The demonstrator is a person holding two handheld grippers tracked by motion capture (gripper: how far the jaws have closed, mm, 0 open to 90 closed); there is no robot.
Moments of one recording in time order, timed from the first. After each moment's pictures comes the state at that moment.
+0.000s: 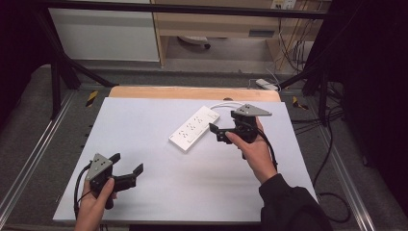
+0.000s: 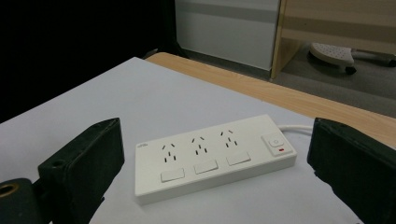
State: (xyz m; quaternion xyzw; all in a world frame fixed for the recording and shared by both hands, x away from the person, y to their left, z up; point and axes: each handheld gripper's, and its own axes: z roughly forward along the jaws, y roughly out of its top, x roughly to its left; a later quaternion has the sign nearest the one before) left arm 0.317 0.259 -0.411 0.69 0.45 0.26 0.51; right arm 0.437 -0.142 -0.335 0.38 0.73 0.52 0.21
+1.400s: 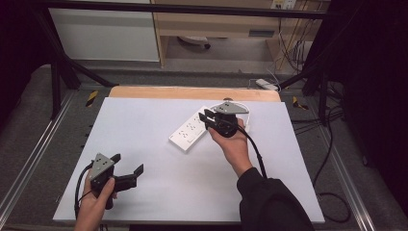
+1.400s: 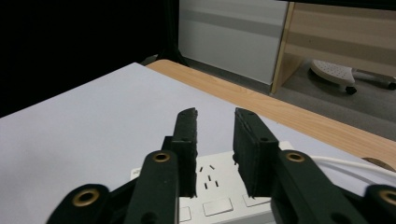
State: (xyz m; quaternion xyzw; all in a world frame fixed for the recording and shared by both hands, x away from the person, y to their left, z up) left arm 0.319 0.258 -0.413 0.70 0.45 0.26 0.49; right arm 0.462 -0.095 -0.353 0.35 0.73 0.53 0.24
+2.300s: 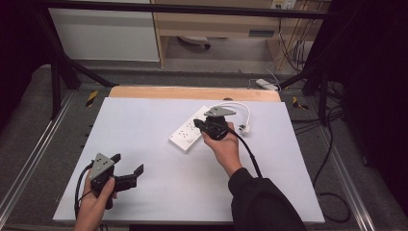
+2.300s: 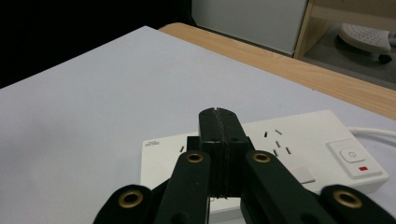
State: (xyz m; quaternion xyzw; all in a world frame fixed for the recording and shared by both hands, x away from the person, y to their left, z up) left arm 0.319 0.258 -0.413 0.70 0.45 0.26 0.49; right arm 0.474 -0.074 -0.383 0.36 0.77 0.50 0.19
